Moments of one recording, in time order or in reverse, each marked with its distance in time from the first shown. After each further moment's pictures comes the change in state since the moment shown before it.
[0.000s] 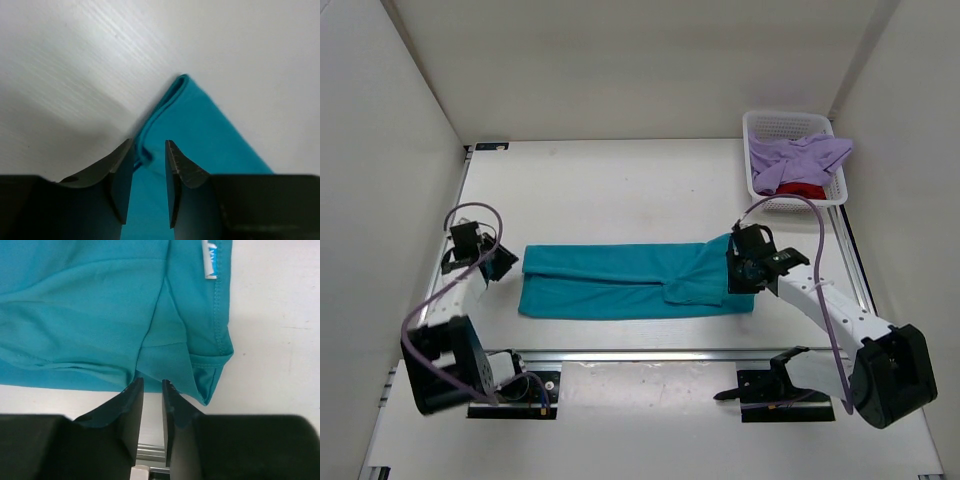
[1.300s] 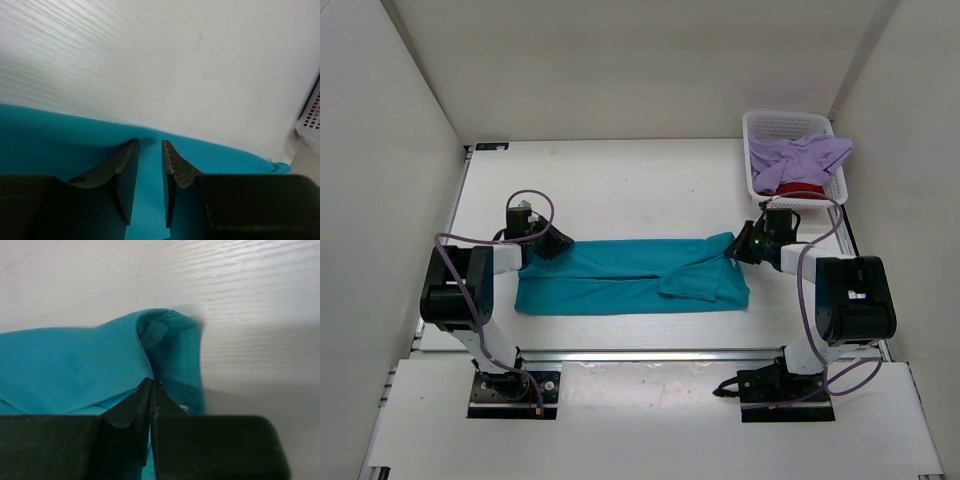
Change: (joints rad) left arm -0.311 0.420 0.074 0.476 0.174 -0.207; right arm -0.383 0.418 -0.038 0.726 -0.442 0.107
